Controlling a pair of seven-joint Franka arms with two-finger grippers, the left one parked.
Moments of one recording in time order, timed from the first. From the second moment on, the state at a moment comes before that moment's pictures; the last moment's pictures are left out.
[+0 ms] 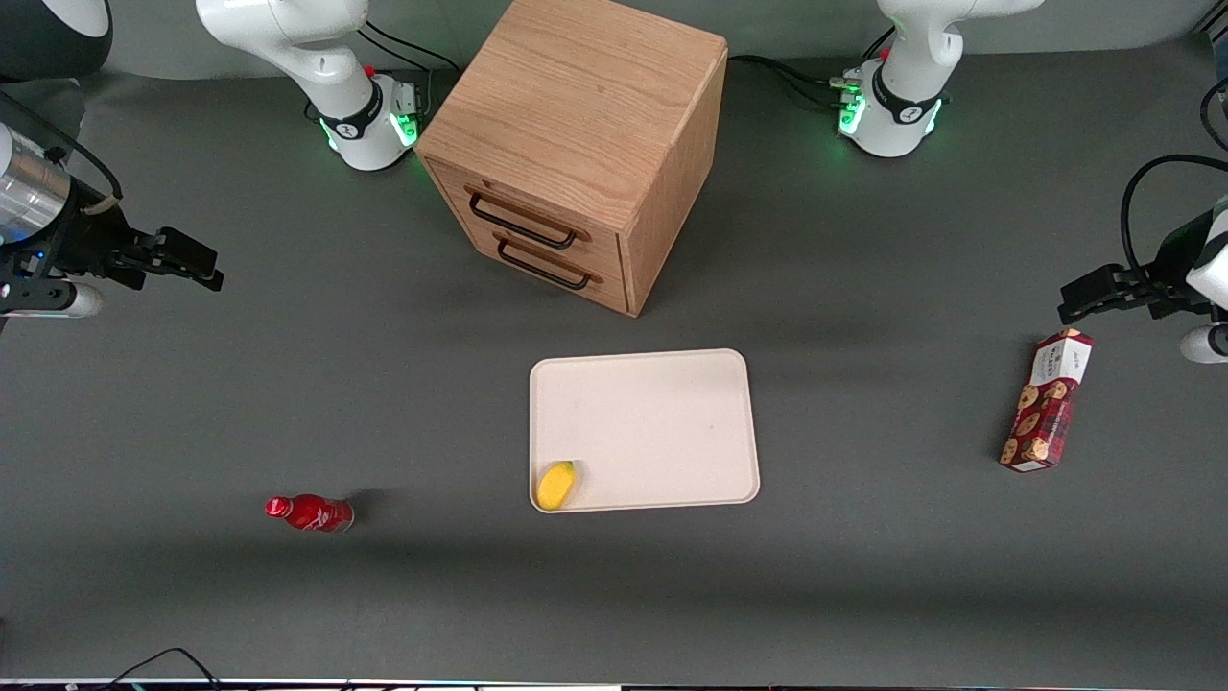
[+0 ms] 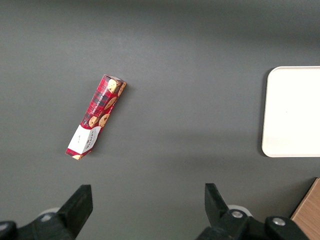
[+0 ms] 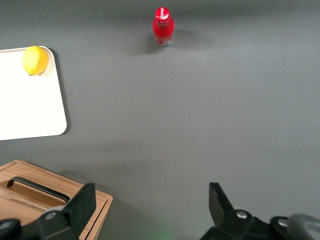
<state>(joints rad) 0.10 0.00 -0.04 -1.60 0.01 1.55 0.14</state>
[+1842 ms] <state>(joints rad) 0.05 0.80 -0.04 -1.16 0.01 2.00 0.13</state>
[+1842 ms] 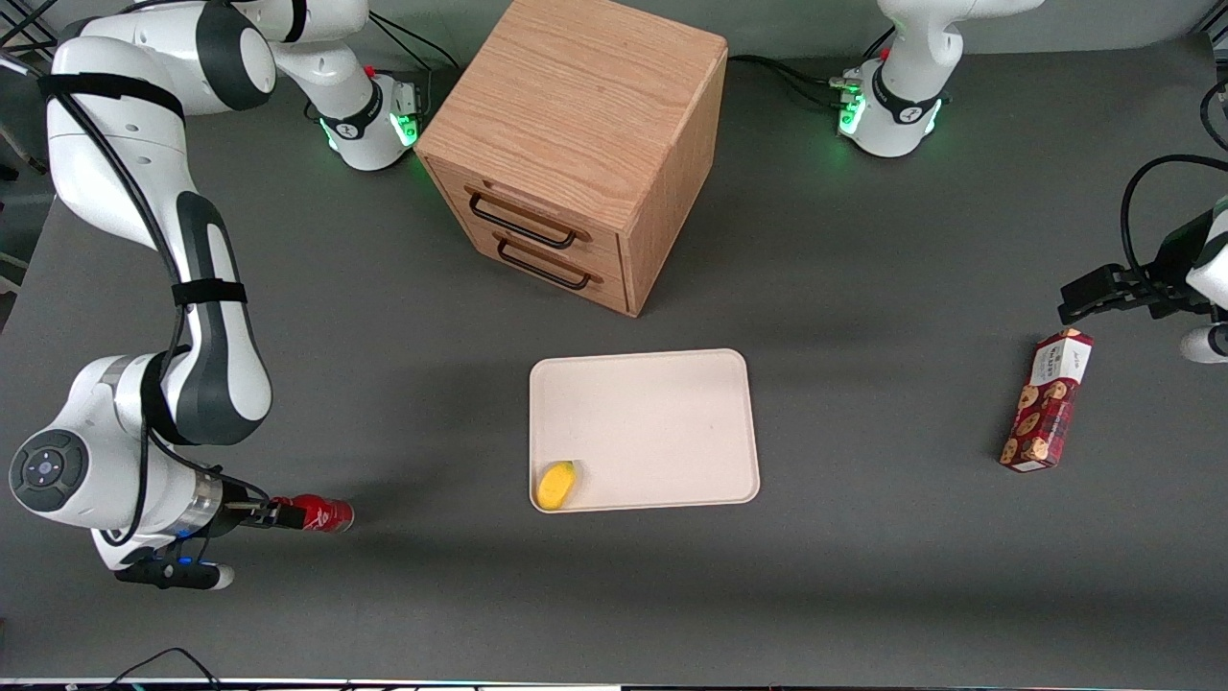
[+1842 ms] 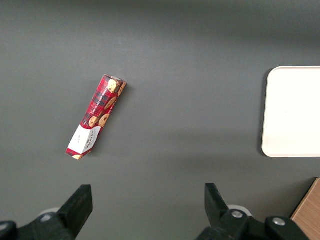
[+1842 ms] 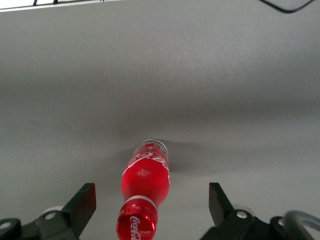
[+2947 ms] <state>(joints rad) 0.05 0.77 -0.03 -1.17 0.00 1.98 0.14</state>
